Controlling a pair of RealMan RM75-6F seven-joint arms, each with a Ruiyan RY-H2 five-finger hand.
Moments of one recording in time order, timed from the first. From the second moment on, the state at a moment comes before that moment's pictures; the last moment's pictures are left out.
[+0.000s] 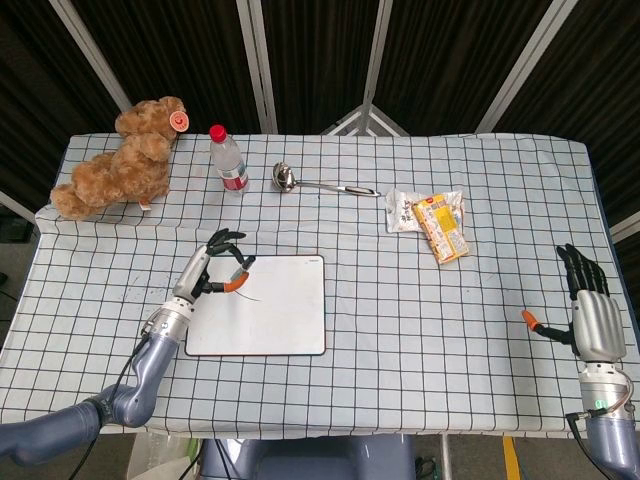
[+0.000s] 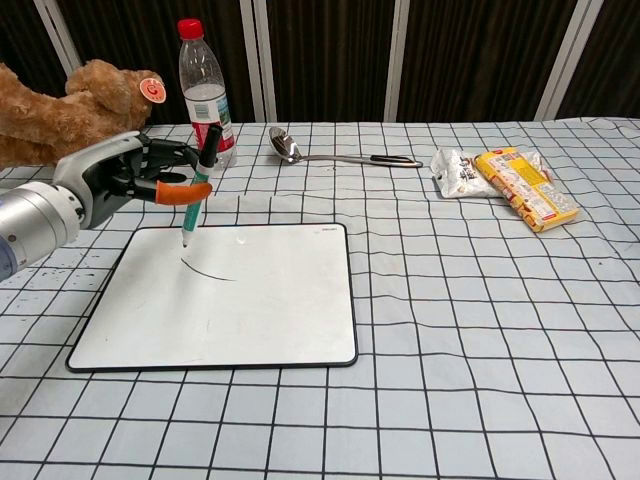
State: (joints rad) left arm -0.61 -1.71 -0.31 -1.30 1.23 0.93 -0.60; right arm 0.18 -1.19 0.20 -1.59 -1.31 1.38 0.19
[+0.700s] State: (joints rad) left arm -0.62 -1.76 -0.30 -1.30 1.16 0.92 -0.50; right arm 0.18 -1.19 0.20 -1.59 -1.31 1.37 0.20
